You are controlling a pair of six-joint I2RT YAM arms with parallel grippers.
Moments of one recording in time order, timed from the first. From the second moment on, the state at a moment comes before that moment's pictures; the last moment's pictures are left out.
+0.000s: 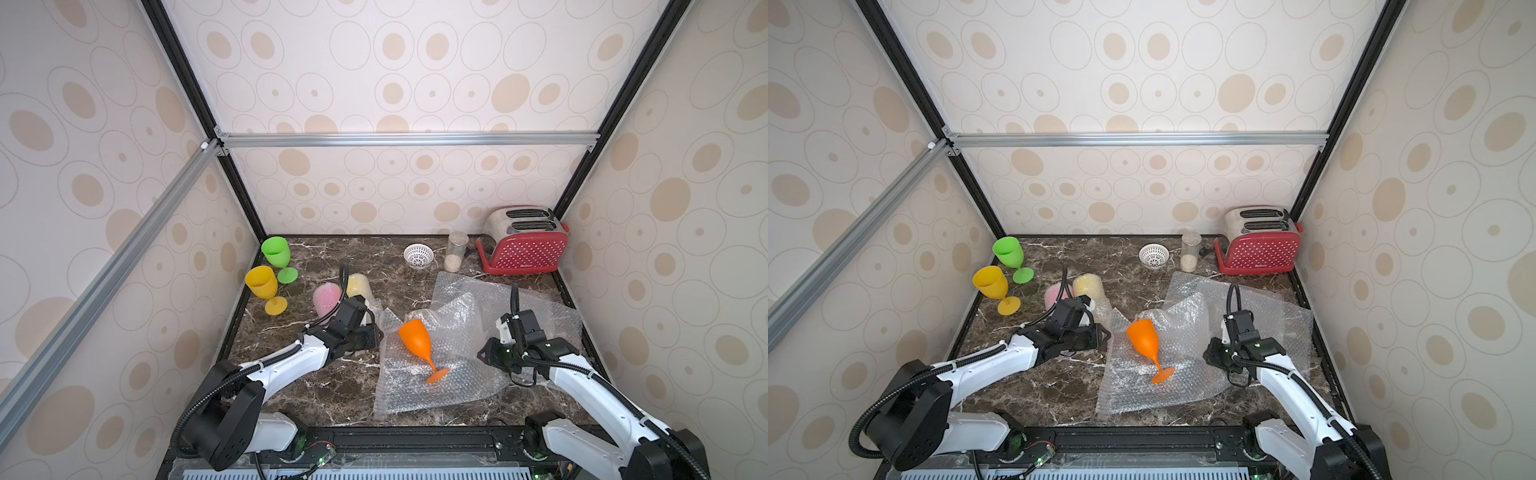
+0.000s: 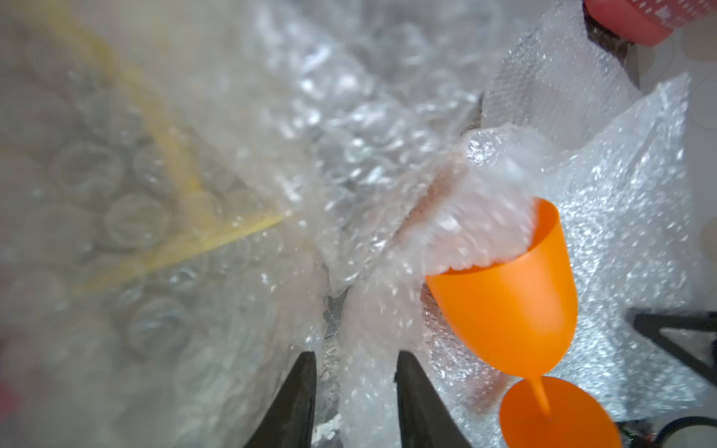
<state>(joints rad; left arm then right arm) -0.56 1.33 0.66 -0.20 0.17 -0.63 0.24 0.99 0.56 -0.68 -0.24 0.59</state>
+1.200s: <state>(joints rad) -0.56 1.21 0.76 -0.30 0.19 -0.63 0.53 1.15 0.81 -0.72 -0.27 0.44</state>
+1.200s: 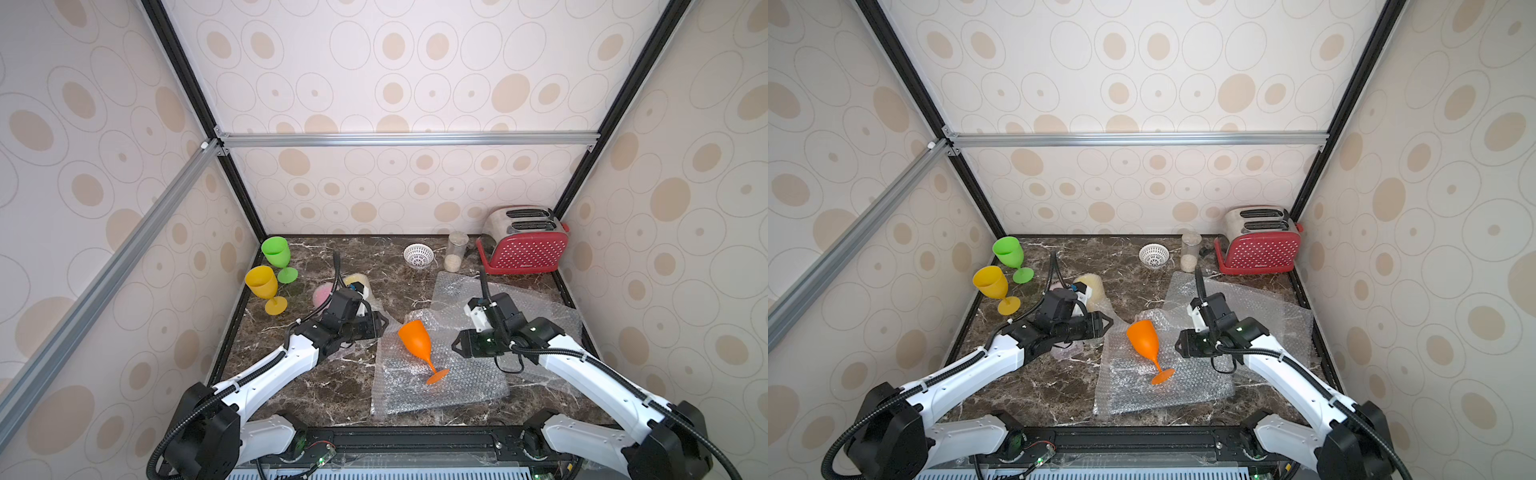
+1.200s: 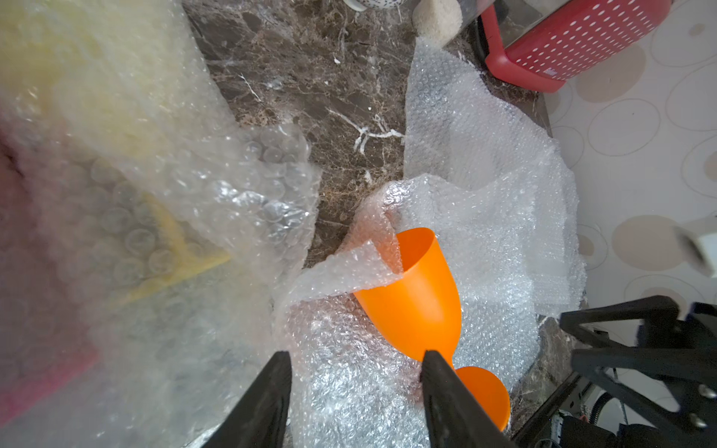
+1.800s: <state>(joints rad) -0.56 1.15 0.67 -0.26 0.23 -0.69 0.69 1.47 0.88 -0.60 -0.32 0.35</state>
